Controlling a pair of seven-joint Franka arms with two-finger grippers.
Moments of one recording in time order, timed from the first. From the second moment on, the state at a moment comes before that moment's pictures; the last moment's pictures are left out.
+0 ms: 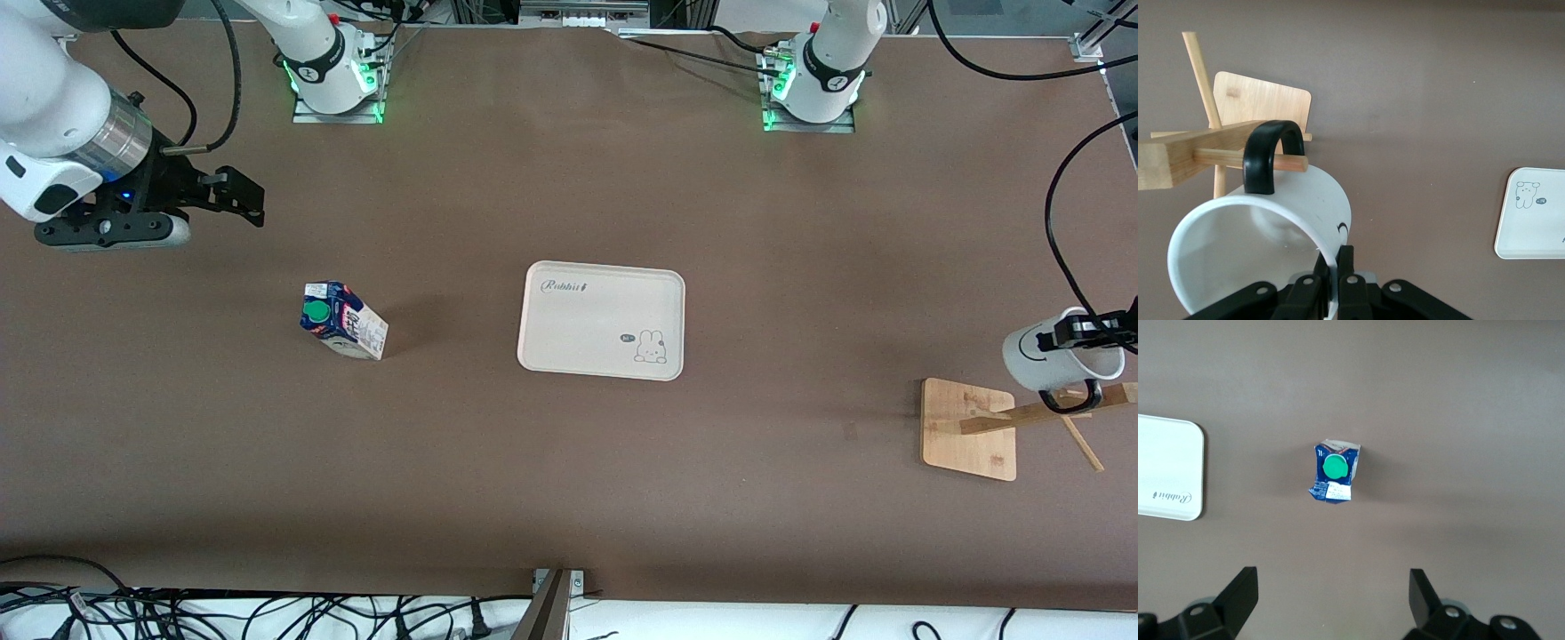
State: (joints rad) left arm 0.32 0.52 -0.18 -1.11 -0.06 1.51 0.13; right arm 0.12 0.05 0.08 -1.60 0.01 1.61 0.14
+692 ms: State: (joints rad) left arm 0.32 0.53 -0.19 -1.10 -0.06 1.51 0.13; right arm 0.12 0.06 0.06 -1.60 0.01 1.74 0.14
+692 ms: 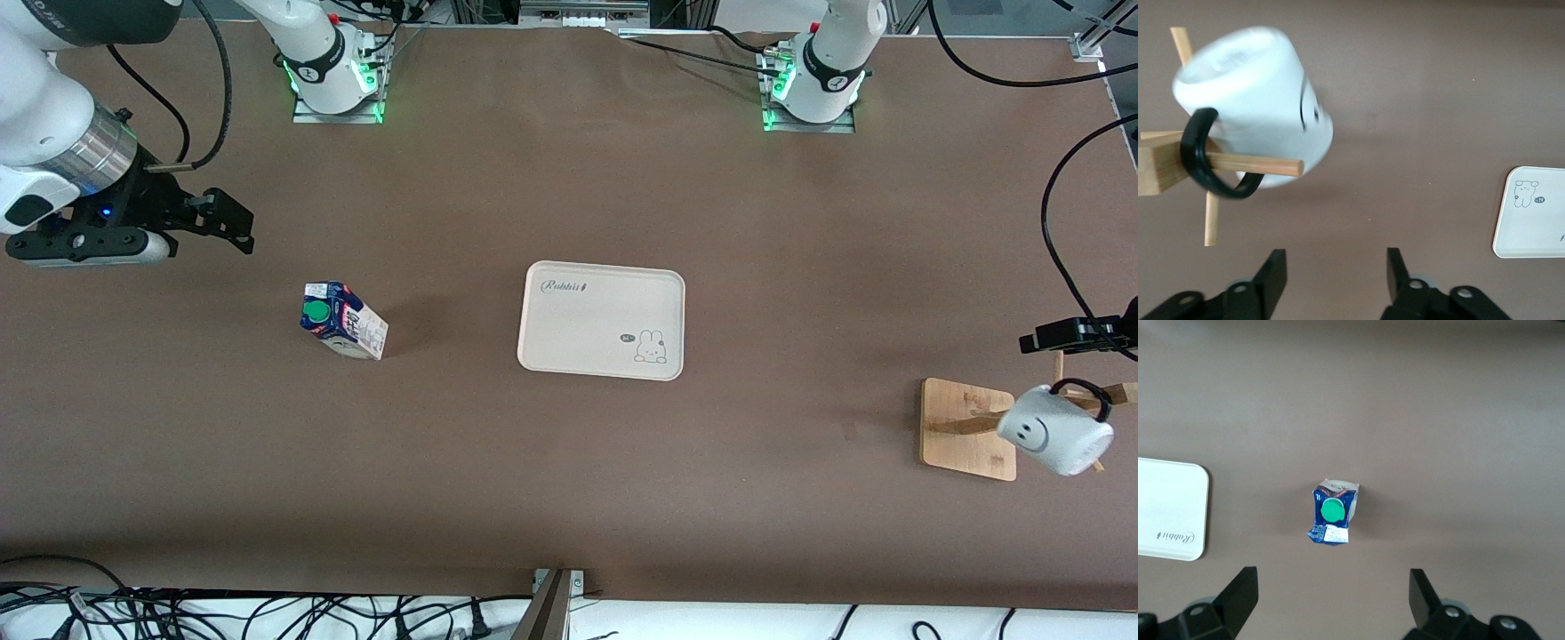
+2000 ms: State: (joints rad) left arm -0.01 0.17 -0.03 -1.50 0.06 1.63 0.03; right arm 0.12 0.06 0.06 -1.59 0.01 1.77 0.14
